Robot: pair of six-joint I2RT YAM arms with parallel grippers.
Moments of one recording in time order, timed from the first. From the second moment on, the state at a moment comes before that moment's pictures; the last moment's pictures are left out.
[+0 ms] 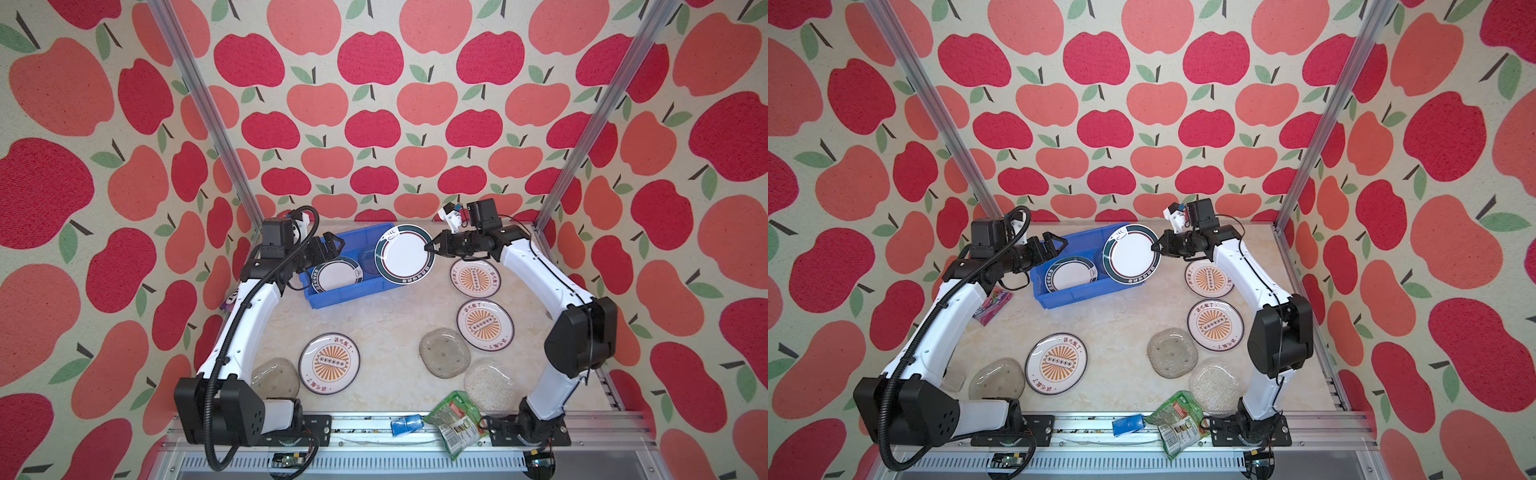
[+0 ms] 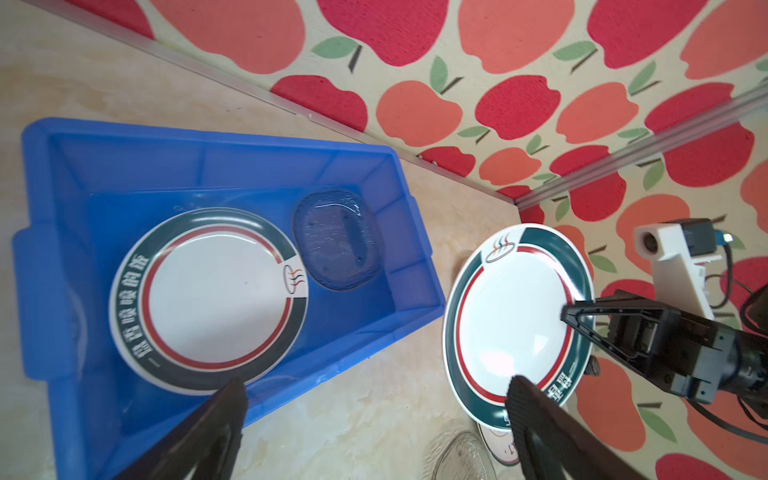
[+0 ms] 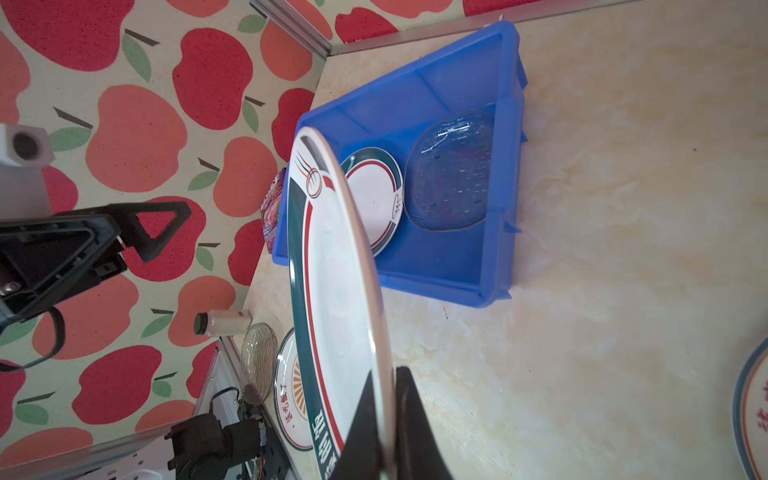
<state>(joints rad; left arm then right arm) -0.01 1.32 1.21 -0.53 0.42 -0.46 0.44 1.83 1.70 -0.62 -0.63 0.36</state>
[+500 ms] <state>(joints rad) 0.09 1.29 1.03 -0.45 0.27 -0.48 0.64 2.51 2.57 -0.73 -0.57 0.41</state>
